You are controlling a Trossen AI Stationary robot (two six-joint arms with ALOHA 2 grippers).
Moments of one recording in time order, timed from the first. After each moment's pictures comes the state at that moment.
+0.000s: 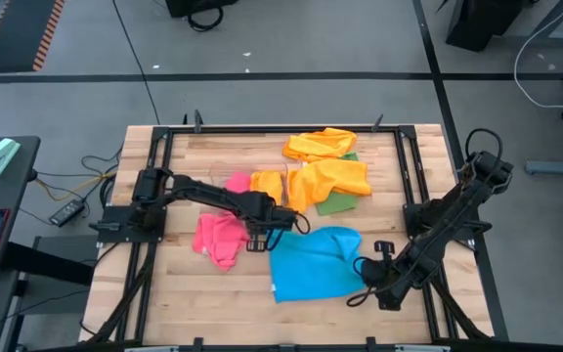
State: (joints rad) left arm -0.09 2.02 1.46 -0.96 -0.16 -0.04; right arm 0.84 1.46 0.92 -0.82 0.13 0.93
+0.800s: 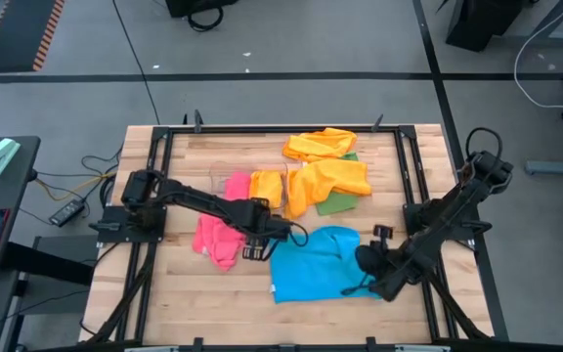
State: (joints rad) left arm -0.17 1.95 1.42 -0.90 -0.21 -0.02; right arm 0.78 1.46 0.91 -0.94 0.43 0.94
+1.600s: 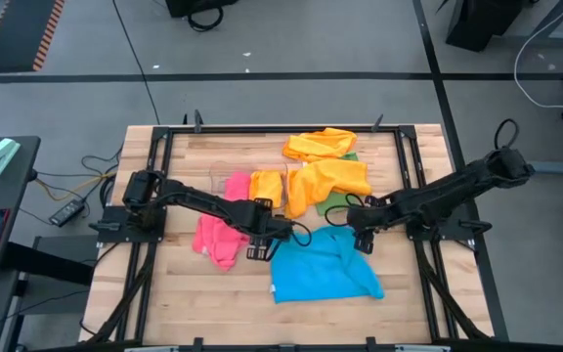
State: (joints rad) left arm -0.16 1.96 1.42 -0.84 -0.21 -0.01; right arm 0.19 1.22 0.50 -0.52 0.11 0.56
